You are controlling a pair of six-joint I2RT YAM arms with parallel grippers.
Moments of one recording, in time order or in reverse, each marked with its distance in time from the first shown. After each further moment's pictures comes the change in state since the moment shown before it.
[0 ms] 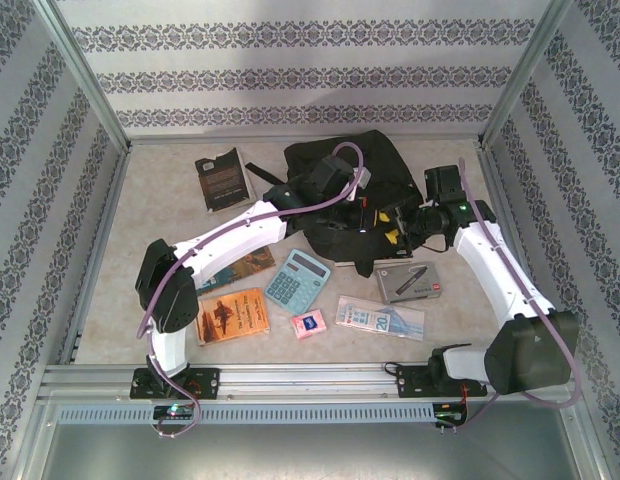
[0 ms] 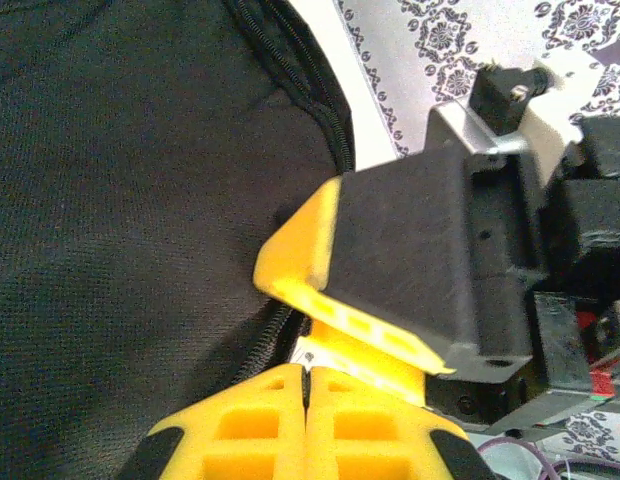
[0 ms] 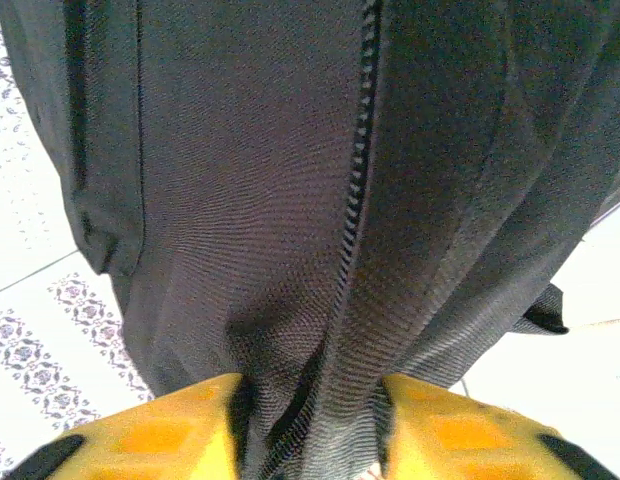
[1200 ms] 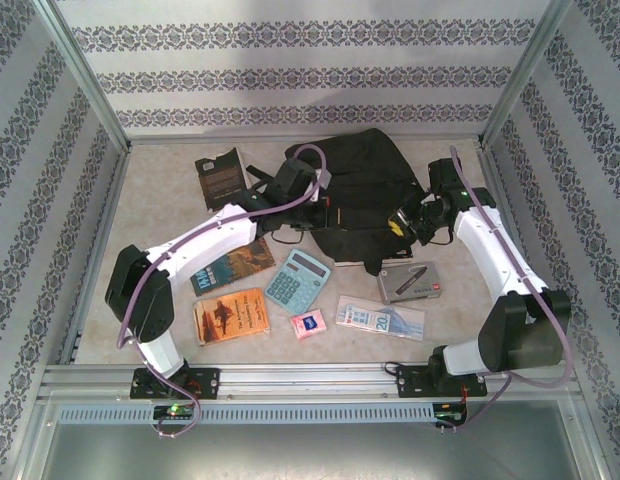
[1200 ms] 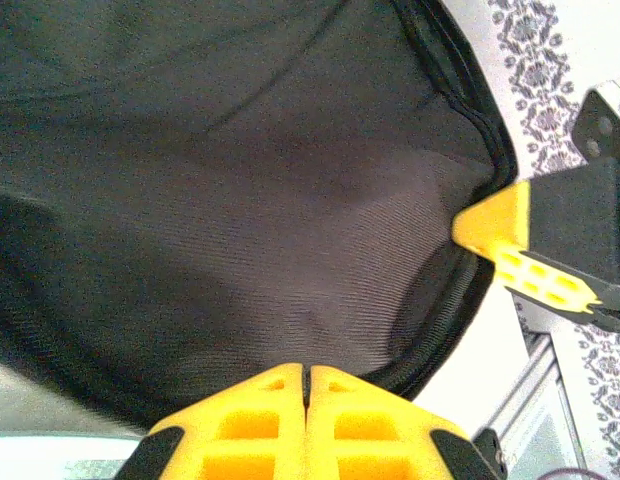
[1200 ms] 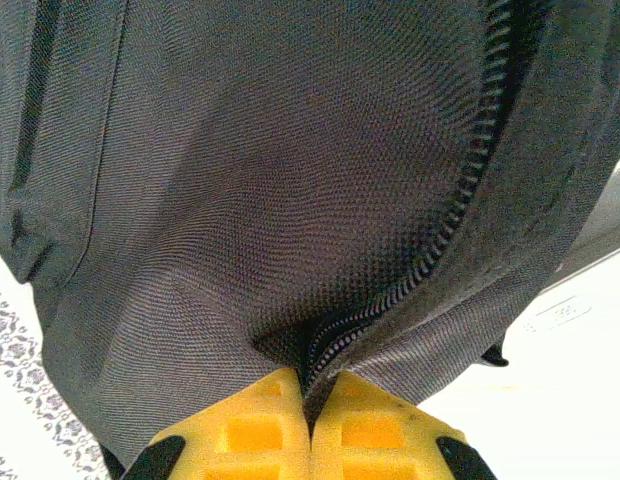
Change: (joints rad) left arm 0.151 -0.161 -0.264 0.041 -0.014 0.026; right arm -0.071 0.116 0.103 -0.117 0.042 -0.322
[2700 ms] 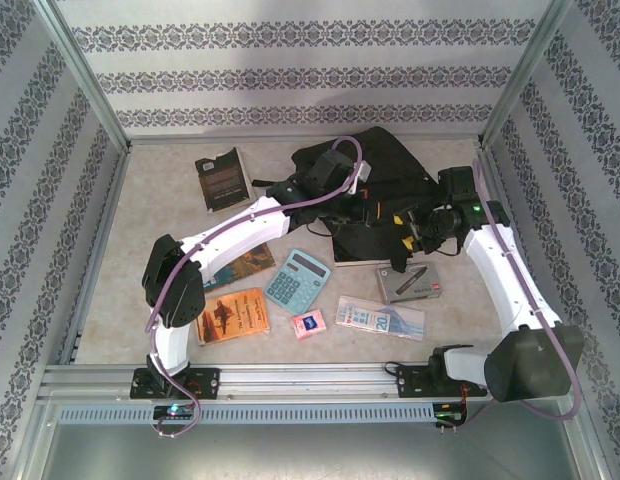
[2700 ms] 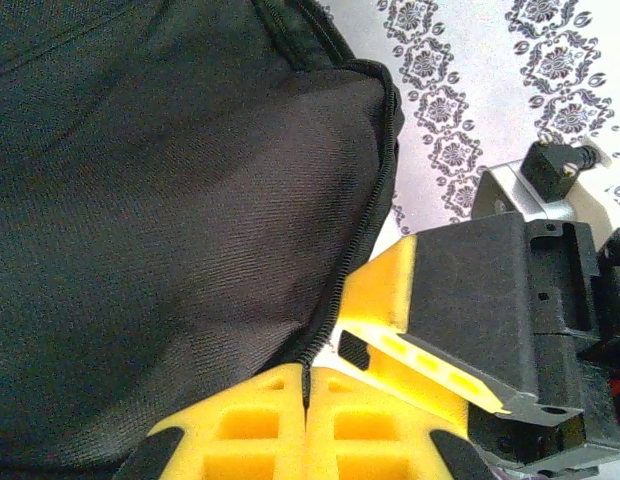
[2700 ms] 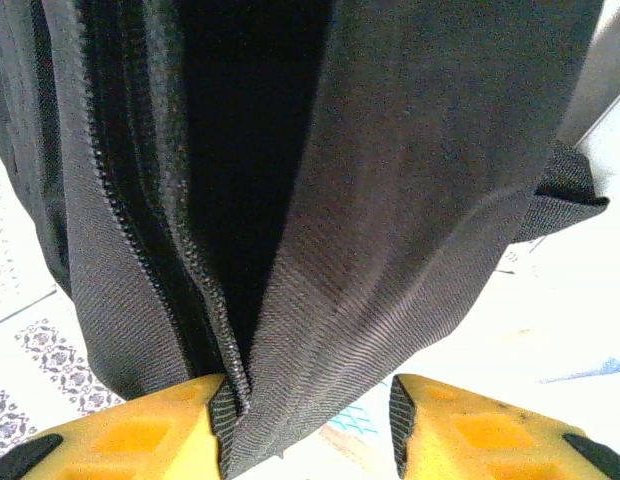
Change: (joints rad) left arm -0.126 0.207 0.298 0.006 0.057 -0.085; right arm 0.016 -0.153 -0.062 -0.022 0.032 0.262
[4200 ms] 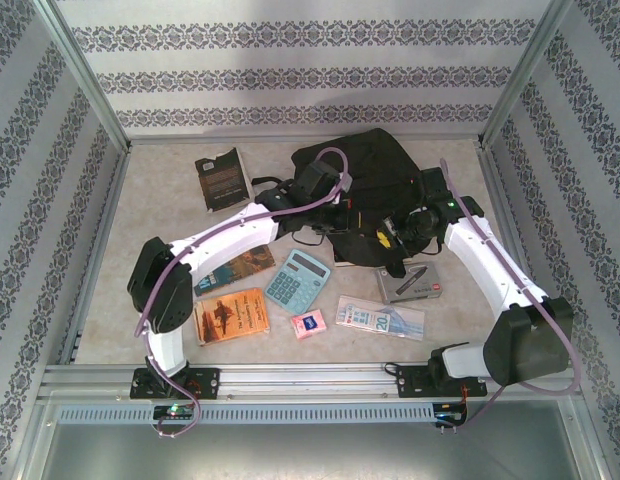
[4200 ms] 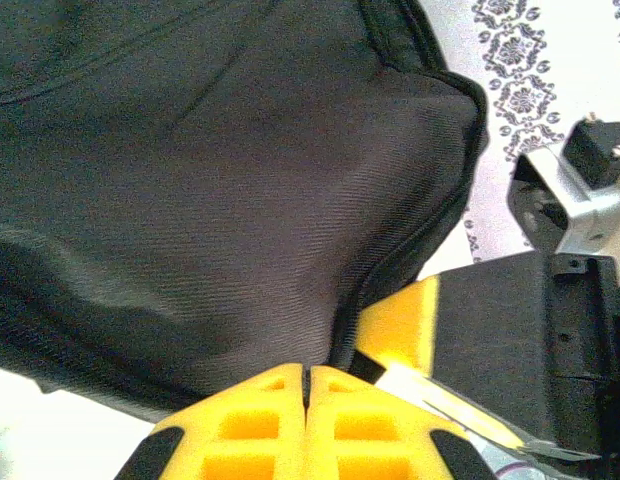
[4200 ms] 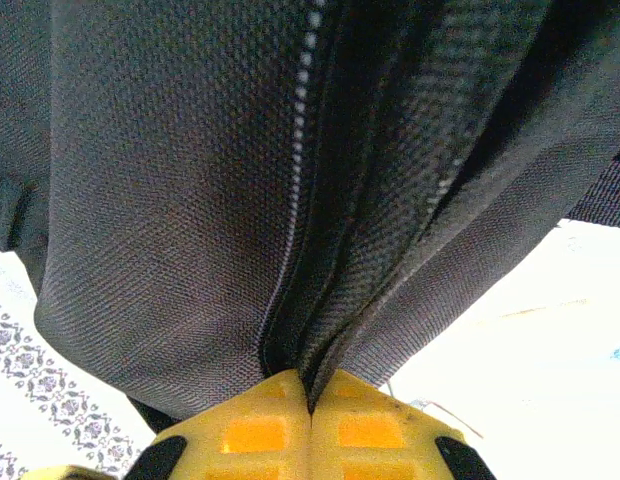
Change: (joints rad) left arm 0.042 -0.093 -0.189 0.001 -0.049 0.002; right arm 0.118 0.090 -0.006 0.021 0.001 -0.035
